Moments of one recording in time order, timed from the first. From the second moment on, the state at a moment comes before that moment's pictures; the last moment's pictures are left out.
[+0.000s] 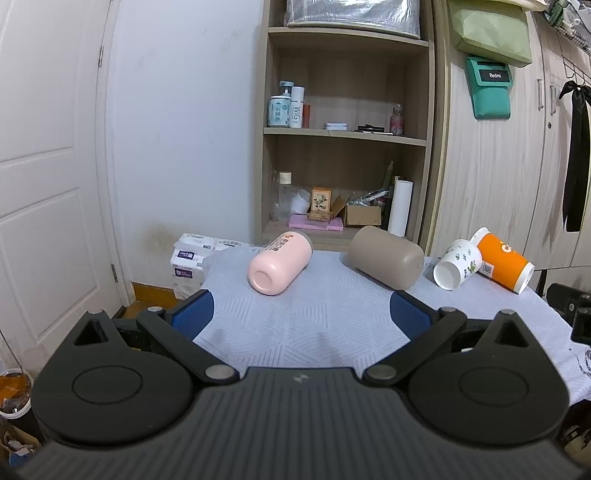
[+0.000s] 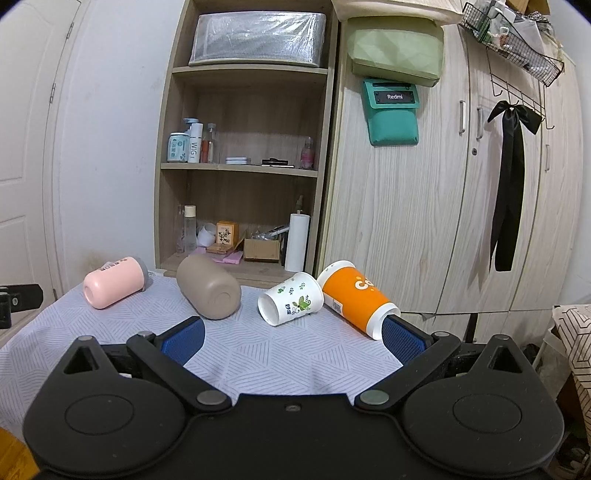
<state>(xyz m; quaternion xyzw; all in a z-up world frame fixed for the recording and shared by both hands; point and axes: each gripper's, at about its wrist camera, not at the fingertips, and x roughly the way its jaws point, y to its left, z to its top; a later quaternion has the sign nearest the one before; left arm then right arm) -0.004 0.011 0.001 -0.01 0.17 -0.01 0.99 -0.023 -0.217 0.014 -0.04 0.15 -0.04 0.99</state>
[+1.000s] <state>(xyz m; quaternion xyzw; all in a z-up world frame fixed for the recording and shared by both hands) -0.001 0.011 -0.008 -0.01 0.19 -0.01 0.98 -0.019 -0.218 0.013 -0.04 0.17 -0.04 0.98</state>
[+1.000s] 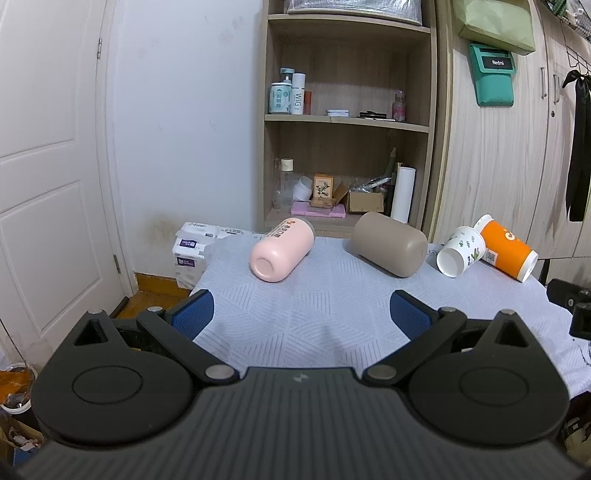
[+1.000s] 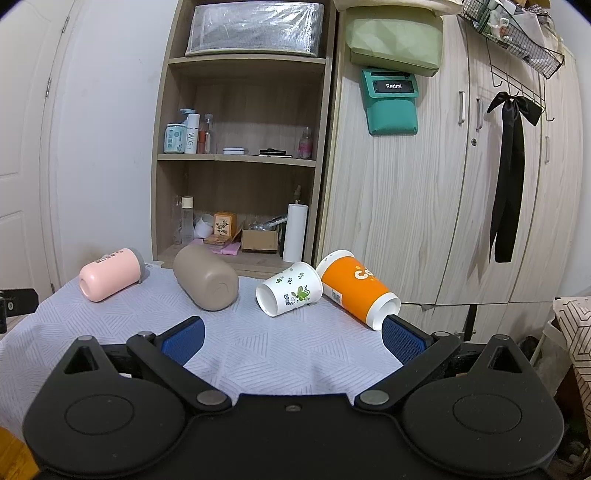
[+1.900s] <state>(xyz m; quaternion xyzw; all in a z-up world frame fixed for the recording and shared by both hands) 0.016 0.018 -0.011 -0.03 0.20 0.00 0.98 -0.002 -0.224 0.002 0.00 0.17 0.01 0.98</state>
